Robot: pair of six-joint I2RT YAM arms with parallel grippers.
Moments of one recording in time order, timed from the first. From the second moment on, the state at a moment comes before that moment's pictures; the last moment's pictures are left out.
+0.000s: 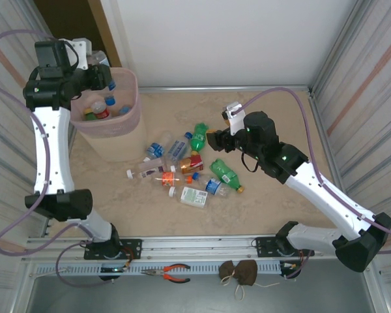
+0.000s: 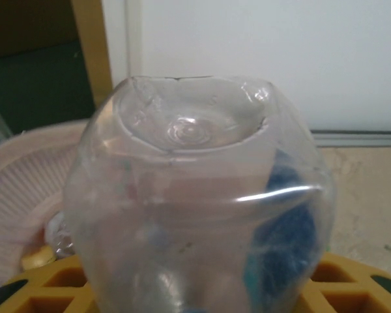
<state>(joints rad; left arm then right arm) 0.08 1.64 2.15 -1.07 0.24 -0.04 0.71 1.14 1.17 -0.40 0.06 0.09</state>
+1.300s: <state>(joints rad) 0.11 1.96 2.04 -1.18 0.32 0.01 0.62 1.18 1.21 -0.54 0.07 0.23</state>
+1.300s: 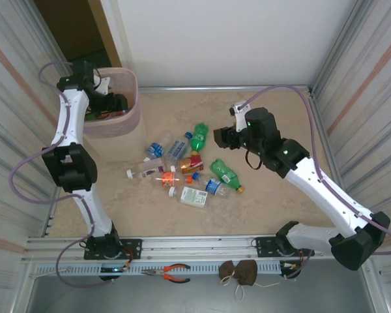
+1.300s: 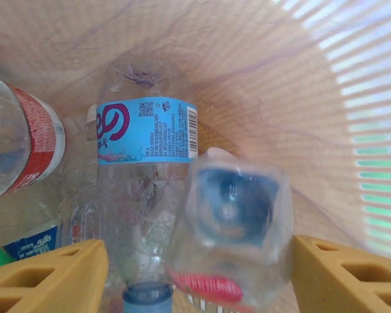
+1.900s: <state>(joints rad) 0.11 1.73 1.95 -1.12 0.43 -0.03 0.56 1.54 1.31 -0.90 -0.02 0.21</state>
